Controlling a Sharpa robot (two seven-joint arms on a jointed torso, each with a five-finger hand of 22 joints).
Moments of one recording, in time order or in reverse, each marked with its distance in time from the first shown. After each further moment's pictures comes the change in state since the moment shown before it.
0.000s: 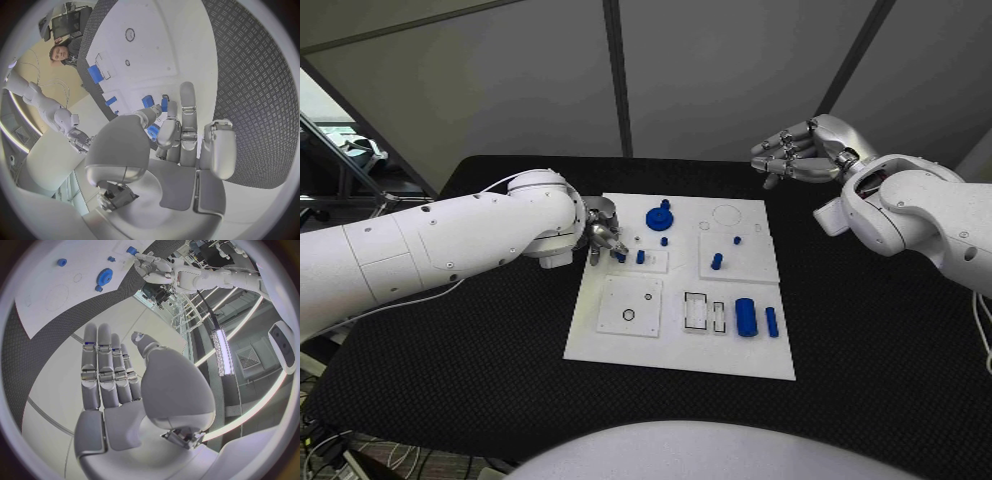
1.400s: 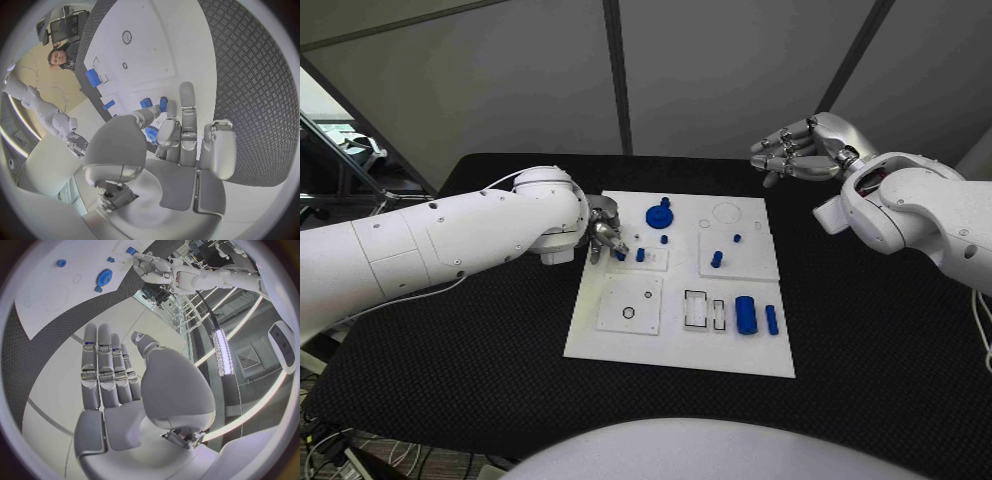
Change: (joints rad) left arm 0.001 0.025 0.000 -0.024 -0.024 0.041 -0.008; left_hand -0.069 -0.035 0.085 -0.028 0.013 0.007 -0.011 0.045 0.030 0.013 -0.009 -0.005 -0.001 0.004 -0.004 0.000 0.001 0.000 0.000 0.000 0.004 0.000; right arm -0.001 0.001 0.000 0.001 0.000 0.003 0.001; right_hand 0.000 0.000 0.000 0.000 0.000 0.000 0.000 0.000 0.000 0.000 0.000 0.000 0.000 0.000 0.000 0.000 0.000 0.000 0.000 0.000 0.000 0.000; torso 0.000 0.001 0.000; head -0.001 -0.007
